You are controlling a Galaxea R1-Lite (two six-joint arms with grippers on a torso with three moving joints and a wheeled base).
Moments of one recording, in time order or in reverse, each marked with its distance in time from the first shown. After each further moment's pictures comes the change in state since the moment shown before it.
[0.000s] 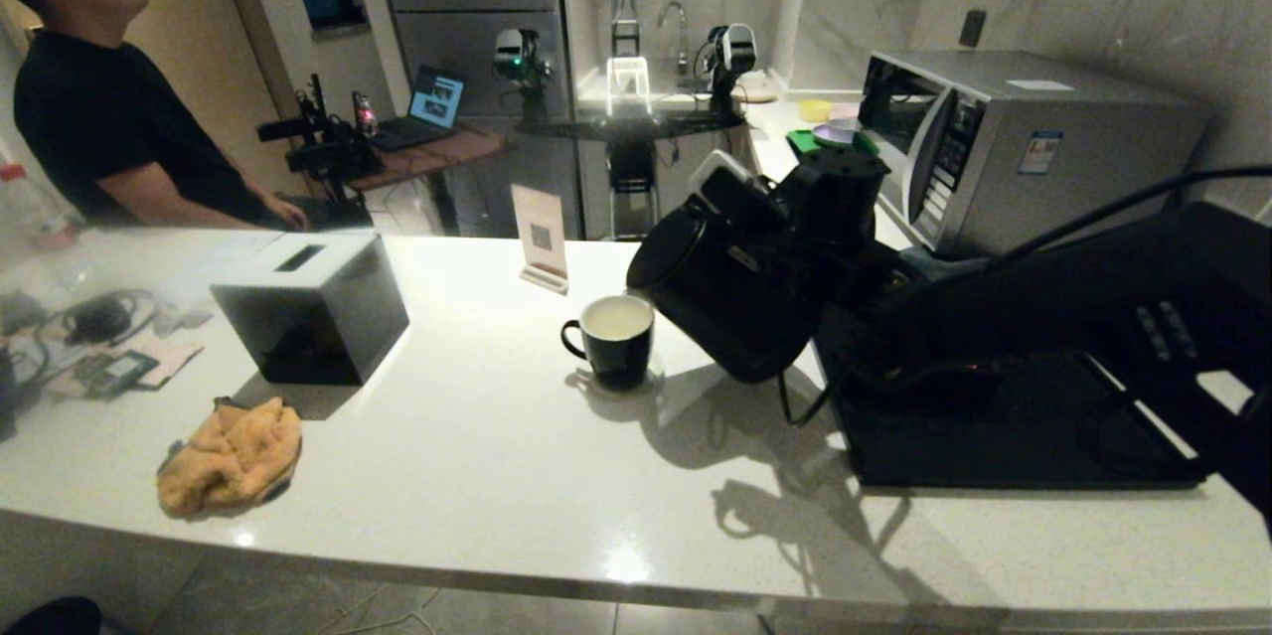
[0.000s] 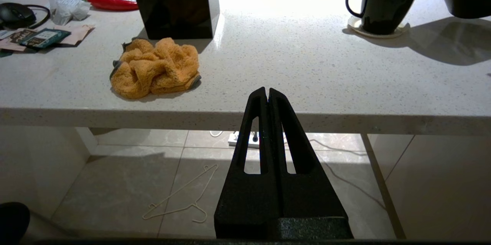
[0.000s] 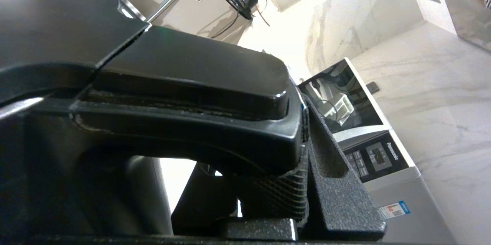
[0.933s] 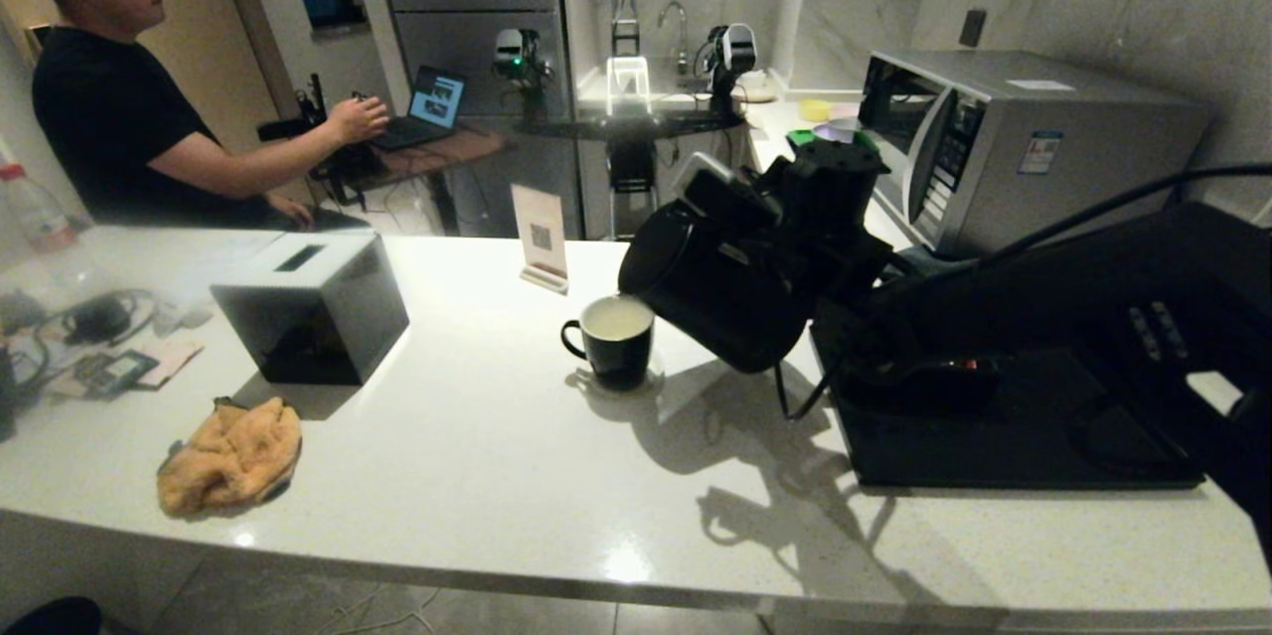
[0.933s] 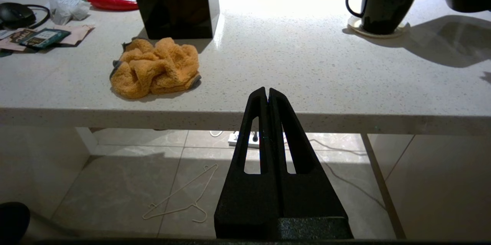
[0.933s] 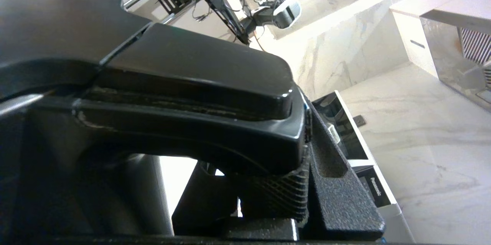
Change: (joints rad) left arm 0.000 0.000 0.000 0.000 0.000 0.000; right arm 0.005 0.014 -0.041 -0.003 0.077 -0.108
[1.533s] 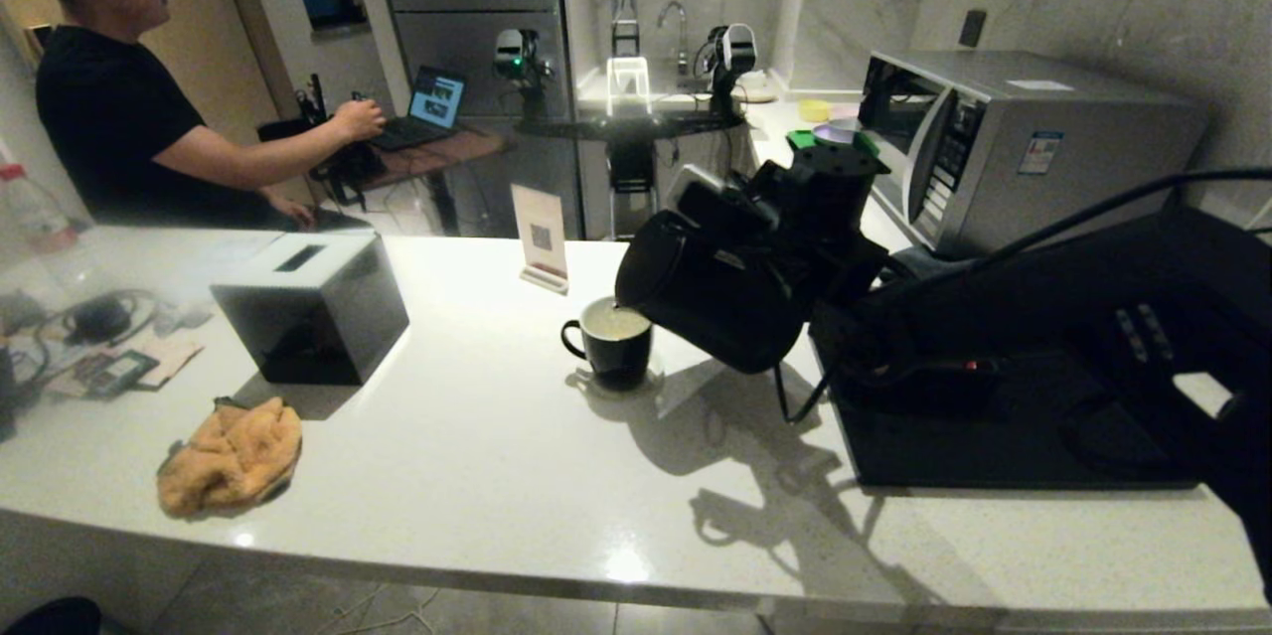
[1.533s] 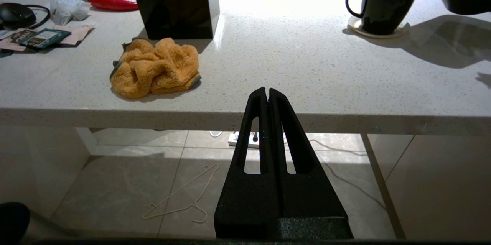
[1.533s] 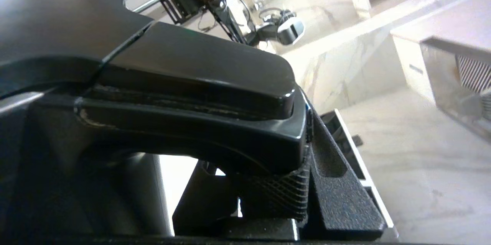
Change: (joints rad) left arm 0.000 0.000 0.000 -0.001 0.000 0.000; right arm -0.004 0.011 -0.002 -0.007 0.066 -0.058
